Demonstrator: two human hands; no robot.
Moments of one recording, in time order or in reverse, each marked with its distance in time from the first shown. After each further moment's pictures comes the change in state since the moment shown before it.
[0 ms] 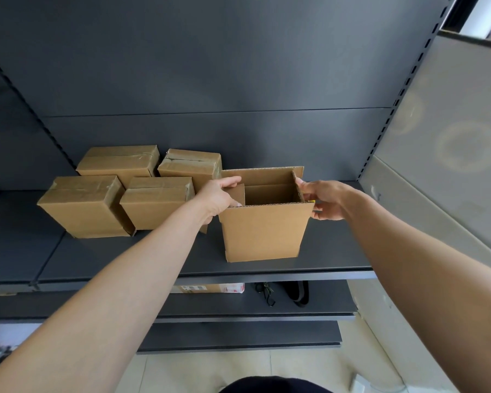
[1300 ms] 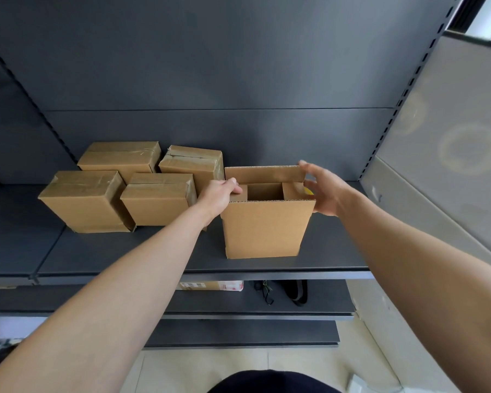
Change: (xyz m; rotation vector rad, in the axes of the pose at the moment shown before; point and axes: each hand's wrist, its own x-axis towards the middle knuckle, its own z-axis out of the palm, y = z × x) left_hand 0.009 -0.016 0.006 0.038 0.036 0.098; right_hand -0.001 -0.003 0.009 0.239 -0.073 -0.136
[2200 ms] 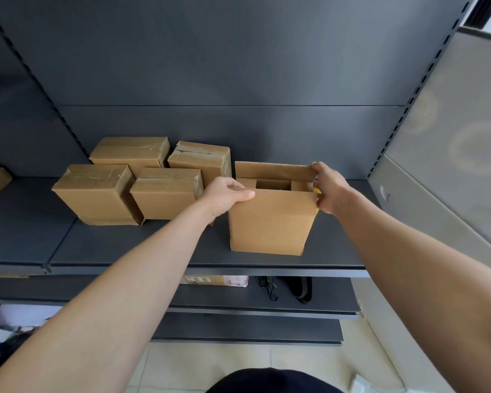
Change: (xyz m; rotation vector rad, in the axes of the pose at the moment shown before) left_hand -0.002 -0.012 -0.007 -0.054 -0.044 -0.030; right_hand 0.008 0.005 0.018 0.045 0.305 -0.018
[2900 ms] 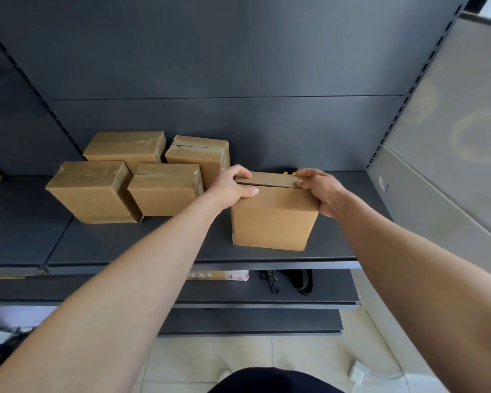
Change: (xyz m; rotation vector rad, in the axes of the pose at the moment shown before) left_hand 0.008 0.006 0.006 0.120 0.019 0.031; right_hand 0.006 0.025 0.002 -0.172 -0.099 -0.102
